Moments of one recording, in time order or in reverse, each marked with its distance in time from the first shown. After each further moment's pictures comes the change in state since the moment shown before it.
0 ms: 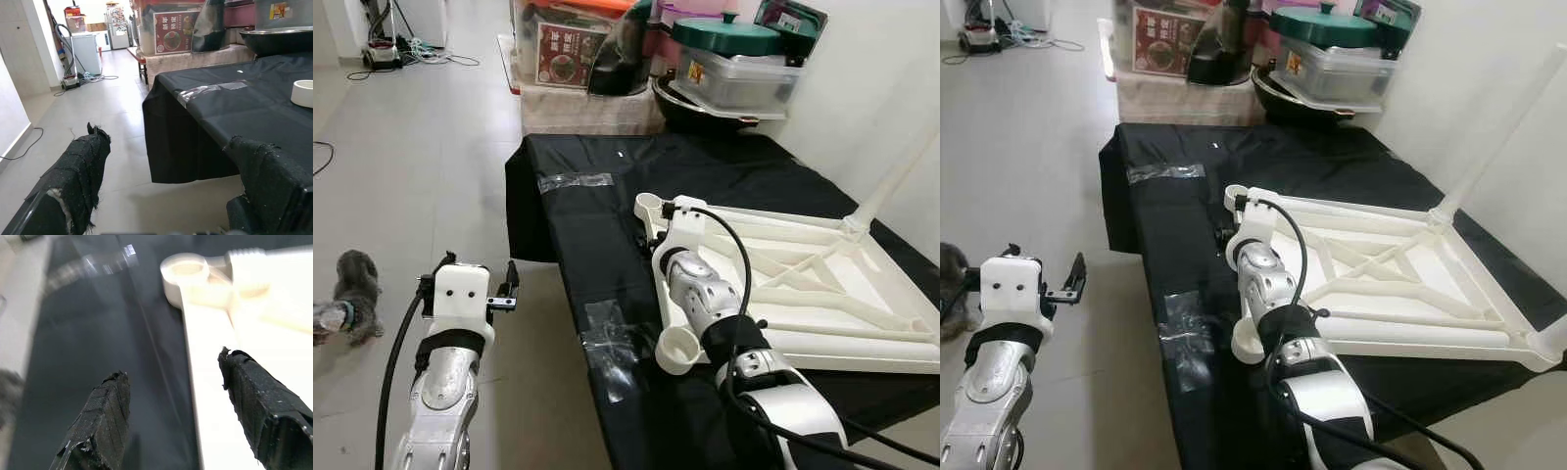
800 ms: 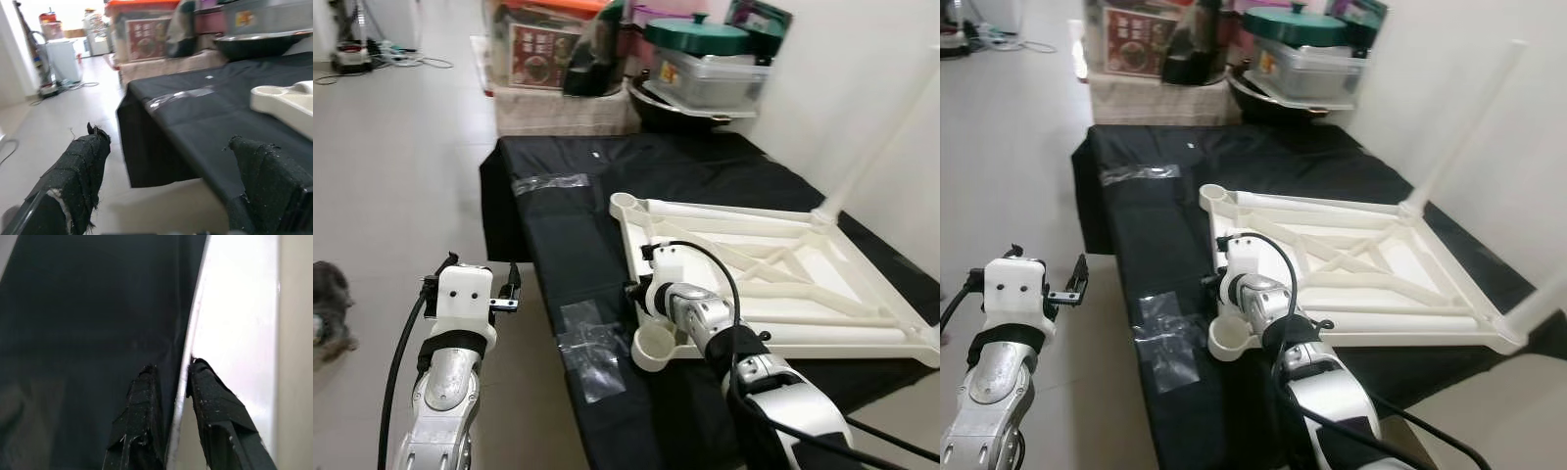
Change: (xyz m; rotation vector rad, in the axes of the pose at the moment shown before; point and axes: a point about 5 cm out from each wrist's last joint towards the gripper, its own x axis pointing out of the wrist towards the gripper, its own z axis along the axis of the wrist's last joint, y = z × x) left arm -0.001 -0.002 -0.001 0.012 0.003 -0.009; right arm -0.008 0.012 -0.049 -0.293 0.249 0.404
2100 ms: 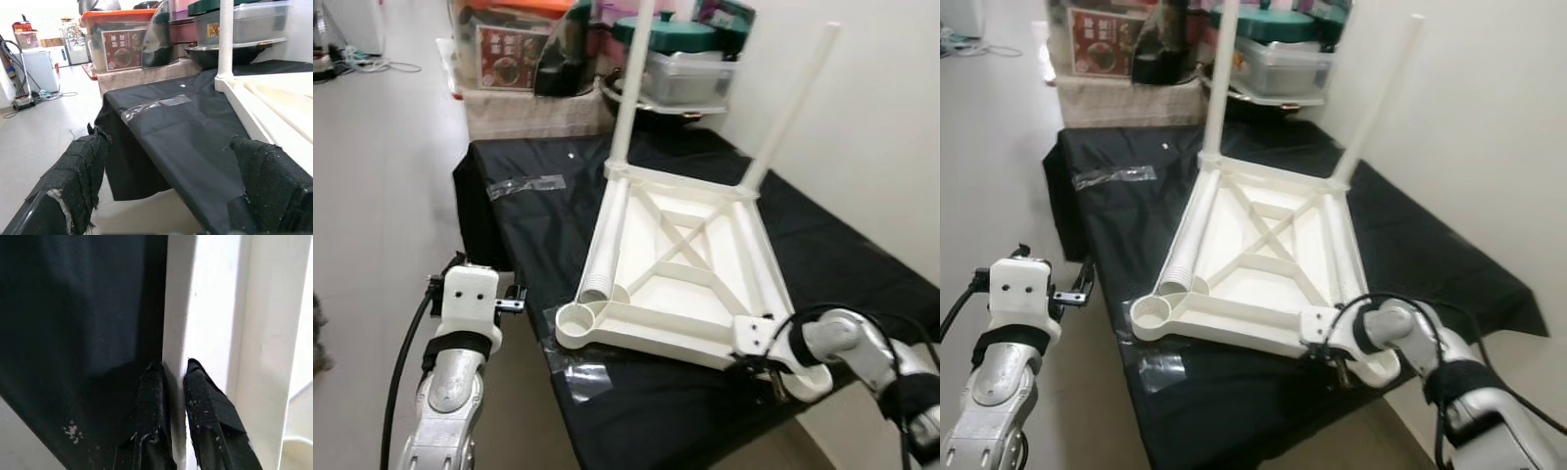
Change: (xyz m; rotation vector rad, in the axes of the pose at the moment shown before) left arm -0.002 -0.004 0.004 -0.003 -0.011 -0.031; right arm -0.117 -0.121 -0.065 -1.038 0.326 0.342
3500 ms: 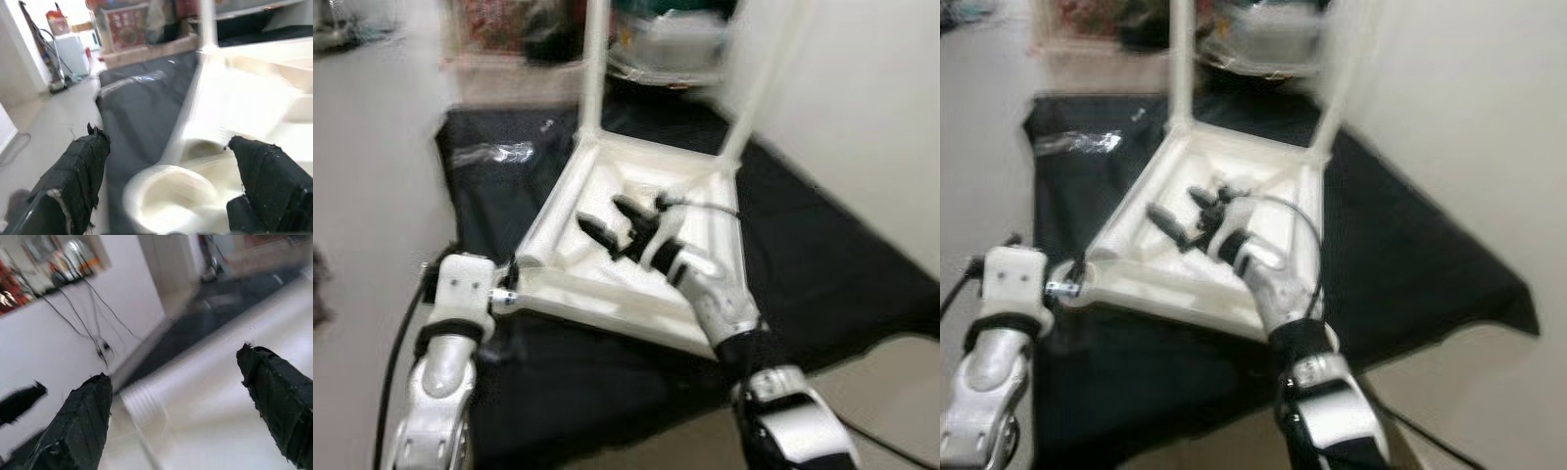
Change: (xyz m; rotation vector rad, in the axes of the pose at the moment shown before) left arm -0.002 0.010 -0.009 0.057 0.045 0.004; right arm 0.033 -0.066 0.183 0.960 -1.057 -0.375
